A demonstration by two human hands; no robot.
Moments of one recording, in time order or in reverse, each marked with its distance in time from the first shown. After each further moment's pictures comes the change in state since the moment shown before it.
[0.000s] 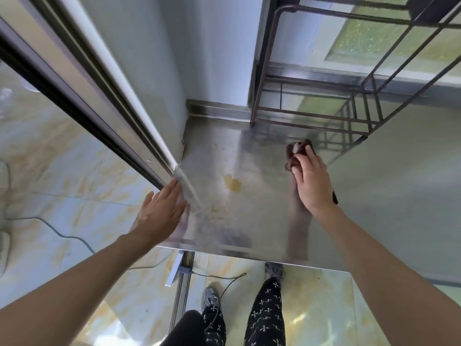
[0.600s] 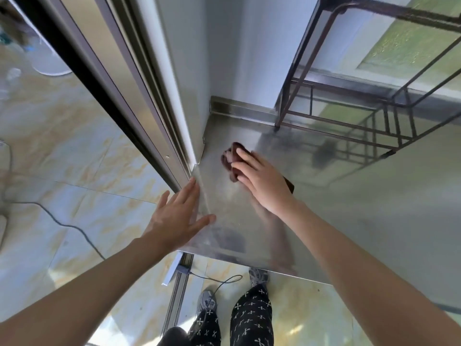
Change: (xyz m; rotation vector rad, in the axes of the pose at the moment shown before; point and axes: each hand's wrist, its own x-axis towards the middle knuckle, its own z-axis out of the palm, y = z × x) left_hand -0.007 -0.005 0.003 0.058 -0.054 0.021; right_hand 0.008 -0.122 0.036 0.011 -0.182 -0.638
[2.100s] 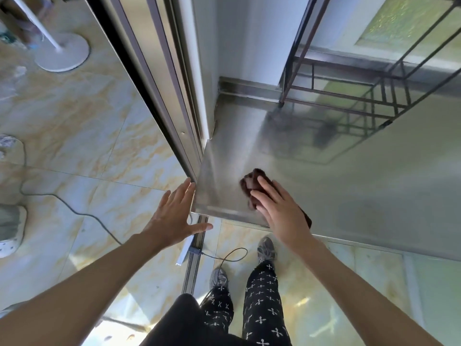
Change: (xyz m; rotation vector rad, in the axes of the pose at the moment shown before) left_hand -0.067 -0.026 0.015 -0.105 -0.018 0.068; right_hand -0.126 -0.069 0.011 -0.016 0.027 0.158
